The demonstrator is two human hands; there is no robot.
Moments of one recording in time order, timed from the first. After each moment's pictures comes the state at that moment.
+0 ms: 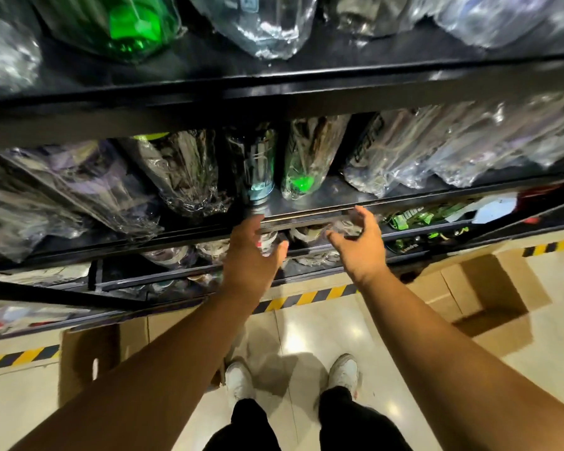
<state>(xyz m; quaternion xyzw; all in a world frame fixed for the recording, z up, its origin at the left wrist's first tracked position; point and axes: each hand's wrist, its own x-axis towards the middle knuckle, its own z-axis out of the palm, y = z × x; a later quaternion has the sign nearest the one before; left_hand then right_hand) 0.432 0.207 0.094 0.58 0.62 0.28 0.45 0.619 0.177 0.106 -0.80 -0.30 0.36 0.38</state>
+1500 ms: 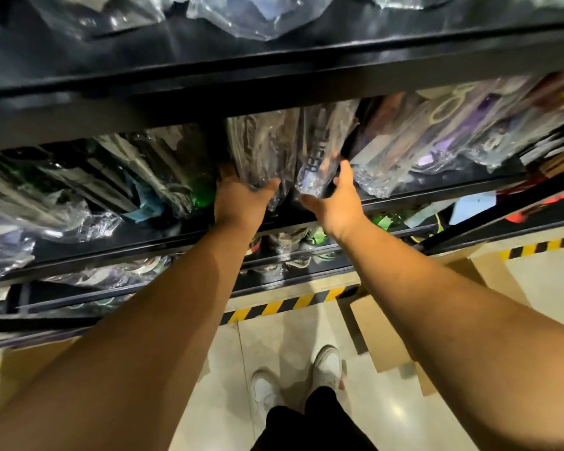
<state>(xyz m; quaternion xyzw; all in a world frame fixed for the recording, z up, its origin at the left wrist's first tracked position) 0.649 0.288 0.102 0.56 0.67 0.30 0.39 0.805 0.235 0.116 -0.75 -0.35 0.43 0.37</state>
